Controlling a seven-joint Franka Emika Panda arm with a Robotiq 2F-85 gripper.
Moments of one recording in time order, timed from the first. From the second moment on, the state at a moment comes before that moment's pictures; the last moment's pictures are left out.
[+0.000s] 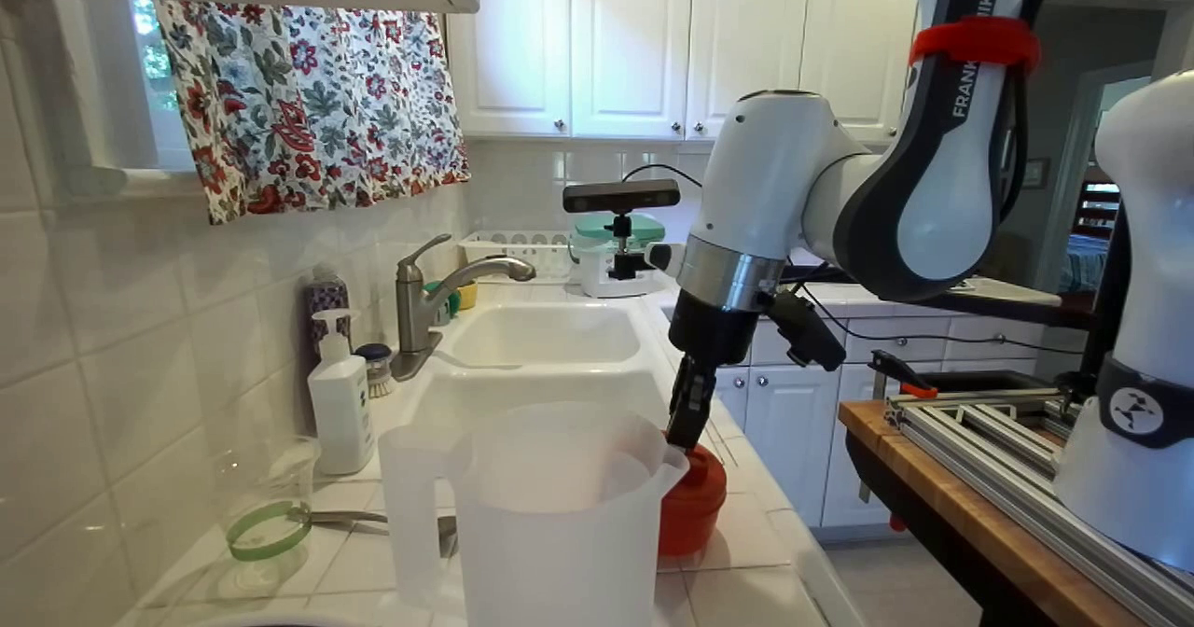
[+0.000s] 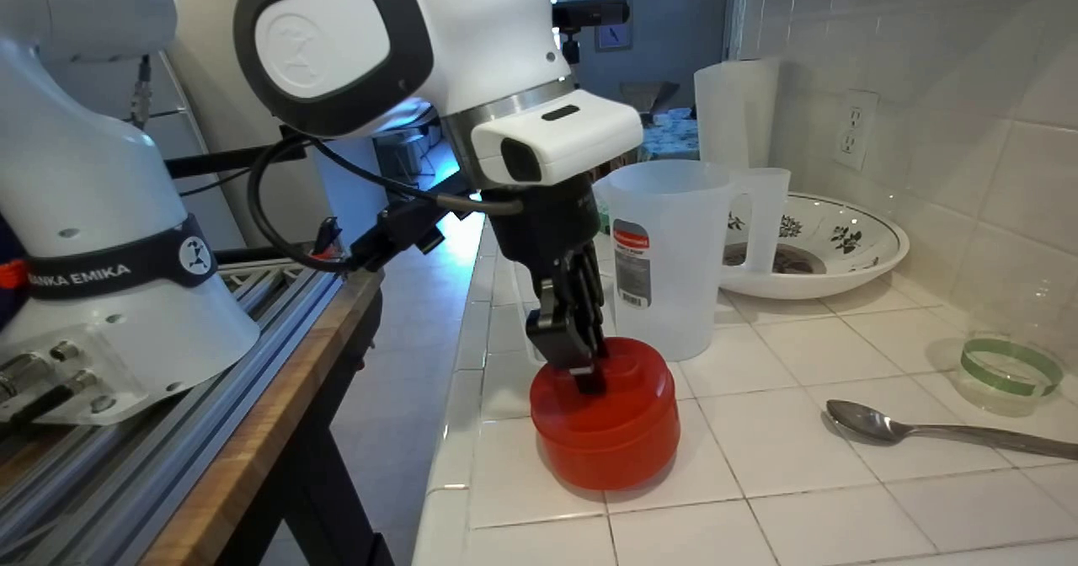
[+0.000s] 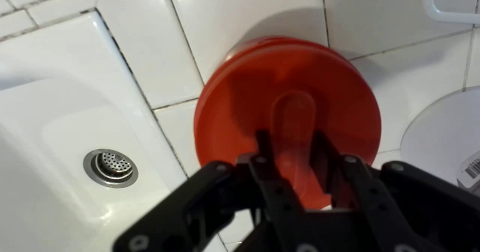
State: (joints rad) arm -0.28 0.18 -0.07 -2.78 -0.28 3.20 0.23
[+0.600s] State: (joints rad) arm -0.26 0.20 -0.07 -2.78 -0.20 3.20 0.20
